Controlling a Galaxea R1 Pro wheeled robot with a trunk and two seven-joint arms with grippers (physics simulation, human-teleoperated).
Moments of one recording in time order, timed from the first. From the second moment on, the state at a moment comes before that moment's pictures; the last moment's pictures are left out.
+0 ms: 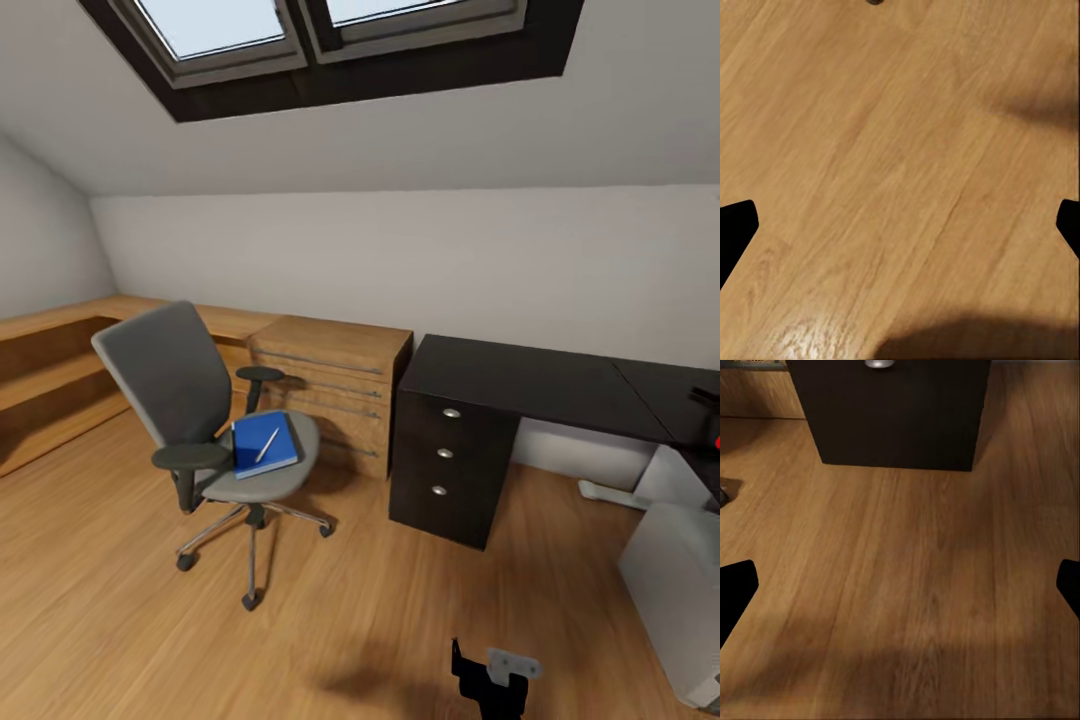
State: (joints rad) left arm -0.22 -0.05 -0.28 -0.31 0.29 -0.20 0.28; right arm -0.48 0.07 0.03 0.02 -0.20 -0.69 -0.10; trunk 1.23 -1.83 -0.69
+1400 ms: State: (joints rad) left arm -0.22 -0.04 -0.27 -0.29 0.30 -0.25 0.26; right arm -0.48 0.07 0.03 0.02 -0.20 -0.69 -0.10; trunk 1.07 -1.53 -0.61
